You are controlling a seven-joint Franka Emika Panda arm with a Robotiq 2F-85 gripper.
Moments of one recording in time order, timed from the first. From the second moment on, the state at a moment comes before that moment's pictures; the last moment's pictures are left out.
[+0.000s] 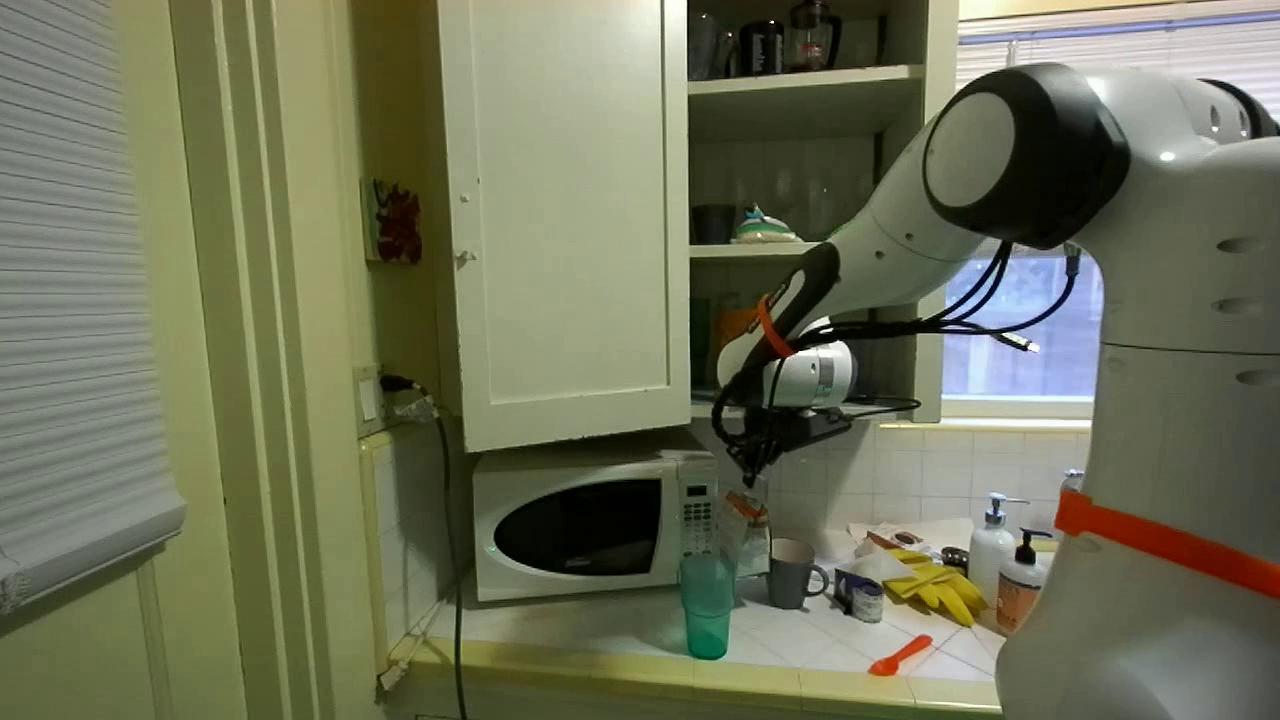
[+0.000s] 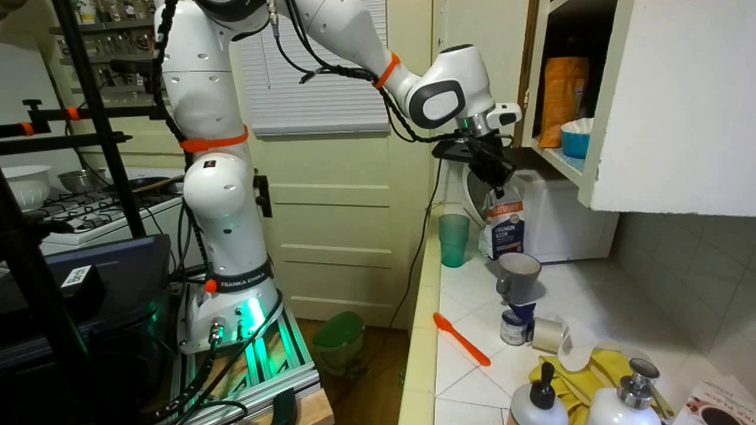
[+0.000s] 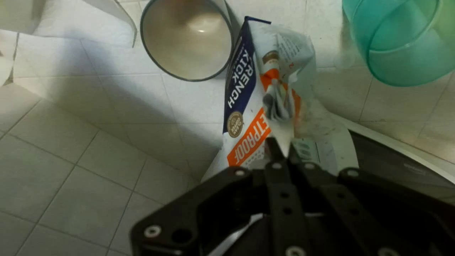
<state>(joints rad) -0.17 -0.03 -0.15 -2.29 0.08 2.69 -0.40</state>
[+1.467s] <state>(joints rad) -0.17 -0.33 -0.10 -2.21 -0.09 2.55 -0.06</state>
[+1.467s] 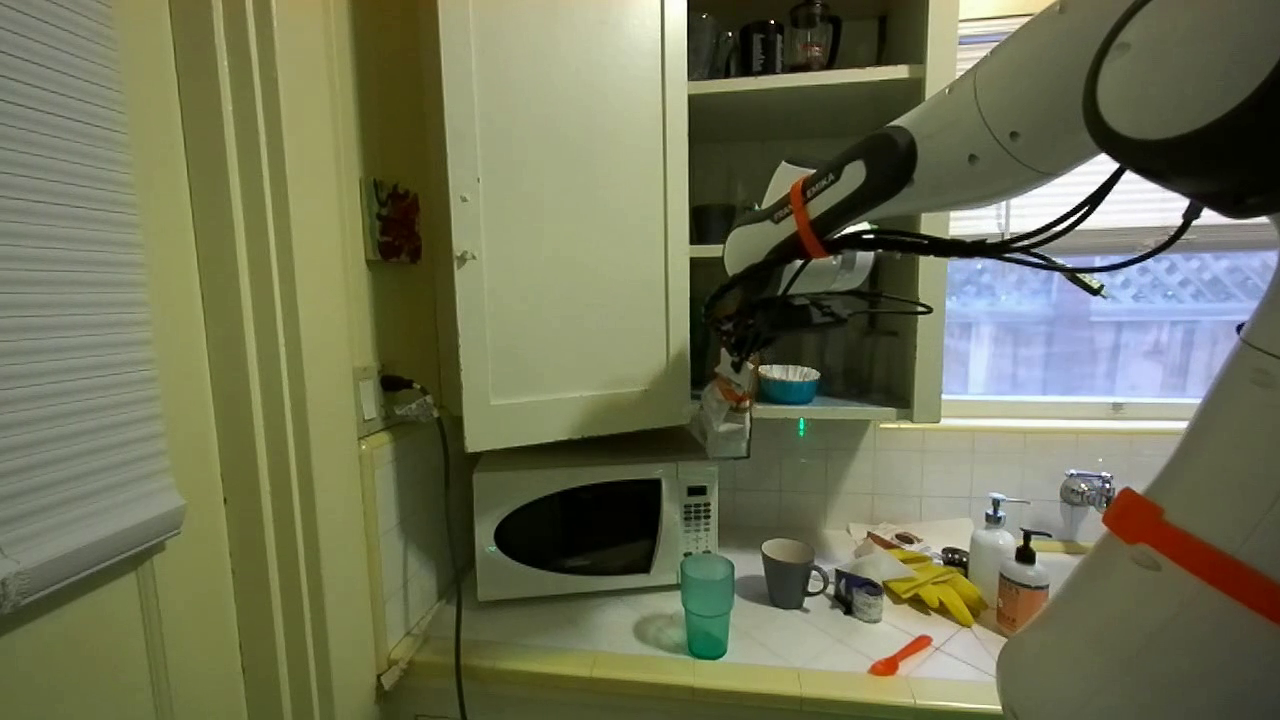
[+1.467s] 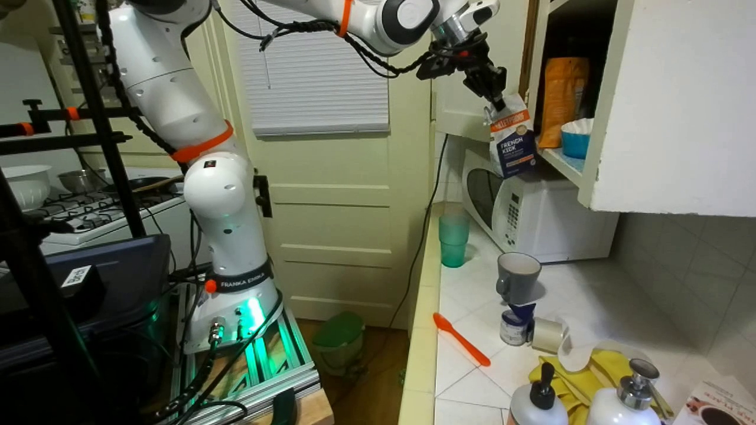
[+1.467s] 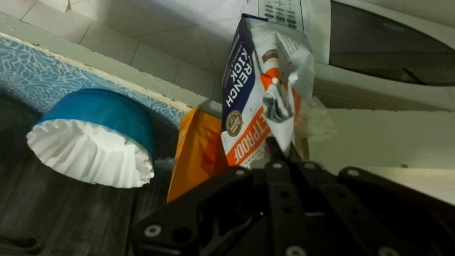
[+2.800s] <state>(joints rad) -0.18 -0.25 -0.18 -2.06 -0.08 2.65 -0.03</state>
